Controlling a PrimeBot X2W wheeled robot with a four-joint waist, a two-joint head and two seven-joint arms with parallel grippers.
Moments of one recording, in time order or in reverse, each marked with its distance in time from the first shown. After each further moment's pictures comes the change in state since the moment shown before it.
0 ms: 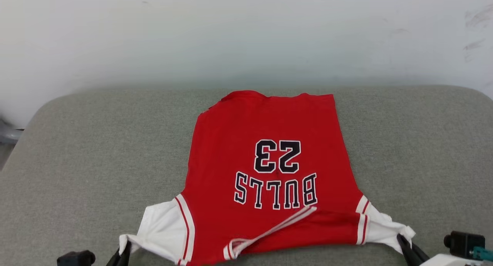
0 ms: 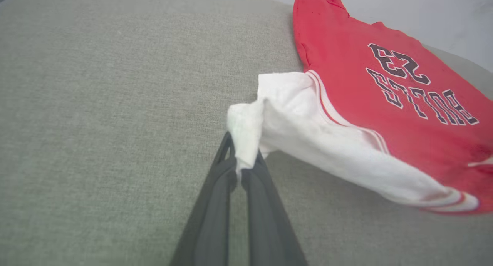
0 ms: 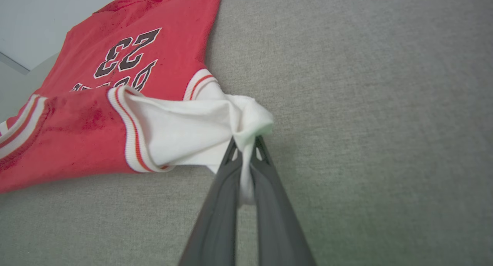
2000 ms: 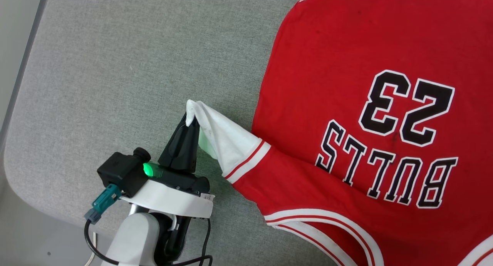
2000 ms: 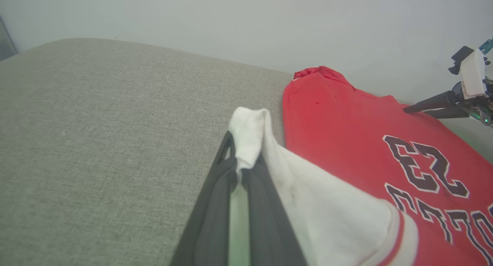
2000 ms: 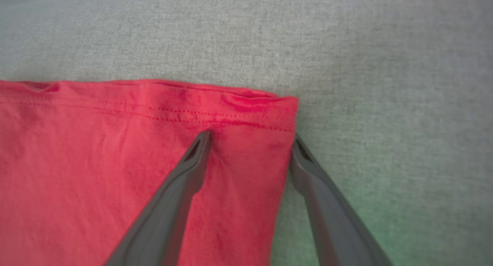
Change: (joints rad) left arm -0.254 -0.329 0.097 -0.444 0.324 -0.103 -0.002; right arm -1.087 -0.154 -0.263 0.346 -0.304 -0.001 0.846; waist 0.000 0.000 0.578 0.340
